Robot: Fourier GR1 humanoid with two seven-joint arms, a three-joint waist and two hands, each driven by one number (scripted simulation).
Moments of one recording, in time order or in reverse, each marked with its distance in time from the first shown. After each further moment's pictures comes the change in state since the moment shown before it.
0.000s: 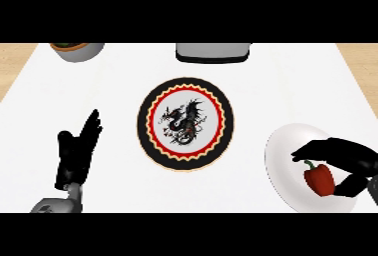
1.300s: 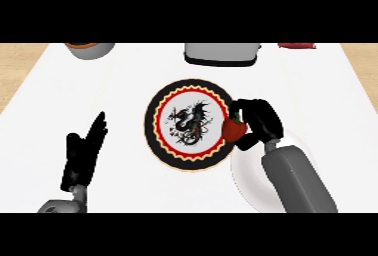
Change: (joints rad) left arm 0.010 -0.032 -0.005 -0.001 -0.037 -0.032 0.005; right arm -0.186 0.598 -0.152 -0.065 0.071 -0.384 0.777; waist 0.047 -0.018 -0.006
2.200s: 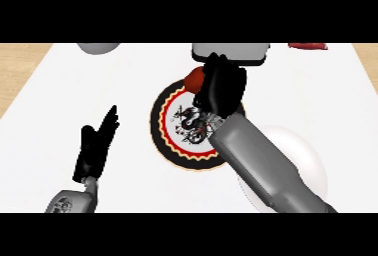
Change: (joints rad) left arm -0.063 -0.029 -0.033 0.027 -0.019 -0.002 0.014; right arm -0.397 0.061 0.339 -0.012 0.221 -0.282 1.153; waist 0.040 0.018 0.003
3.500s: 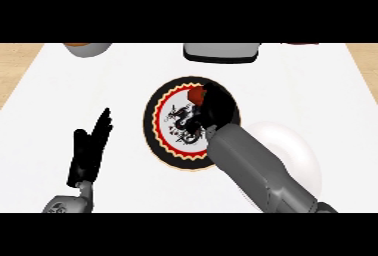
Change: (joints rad) left arm 0.036 -0.003 0.025 -0.032 -0.014 0.016 0.004; right arm -0.006 0.004 0.170 0.303 -0.633 -0.124 -0.103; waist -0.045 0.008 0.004
